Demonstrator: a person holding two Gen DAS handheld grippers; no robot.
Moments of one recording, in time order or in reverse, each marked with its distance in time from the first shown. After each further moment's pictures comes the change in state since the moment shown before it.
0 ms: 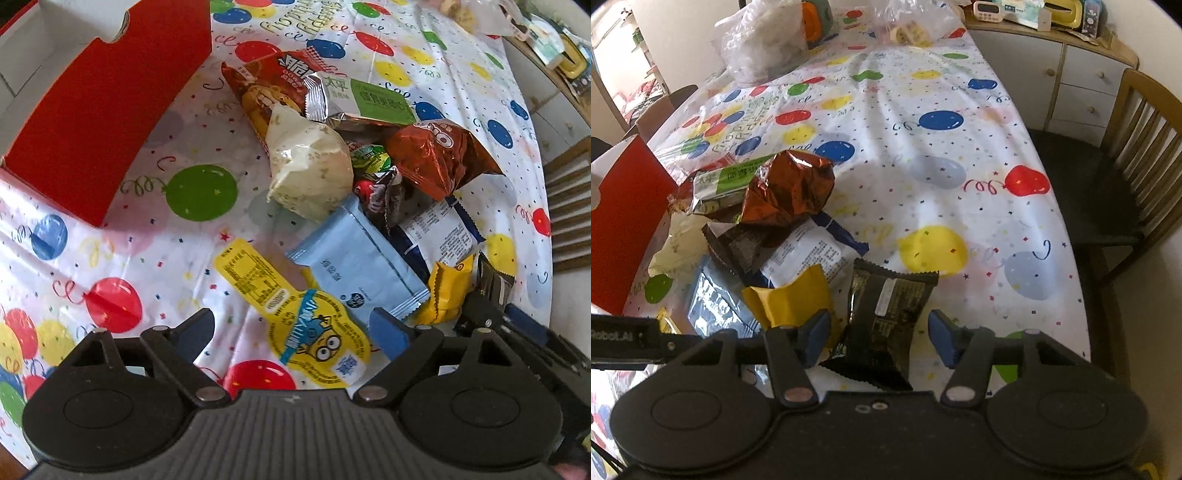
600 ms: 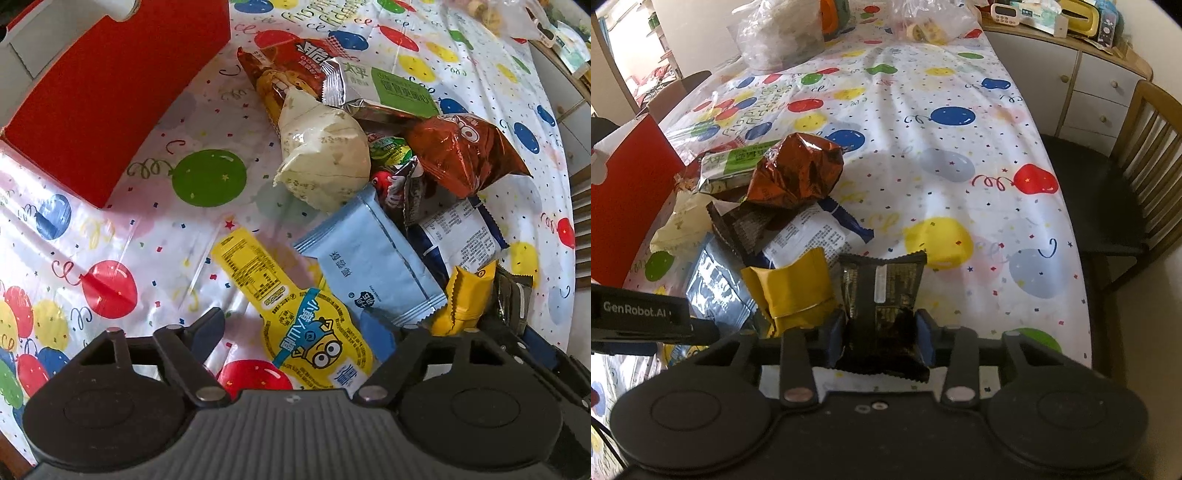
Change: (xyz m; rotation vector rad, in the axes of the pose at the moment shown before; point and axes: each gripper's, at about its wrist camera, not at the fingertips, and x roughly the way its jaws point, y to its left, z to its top) left arm 0.010 -0.007 -0.009 -0.051 -0.007 0.074; right arm 0.001 0.000 -0.007 -0.058 -0.001 0.011
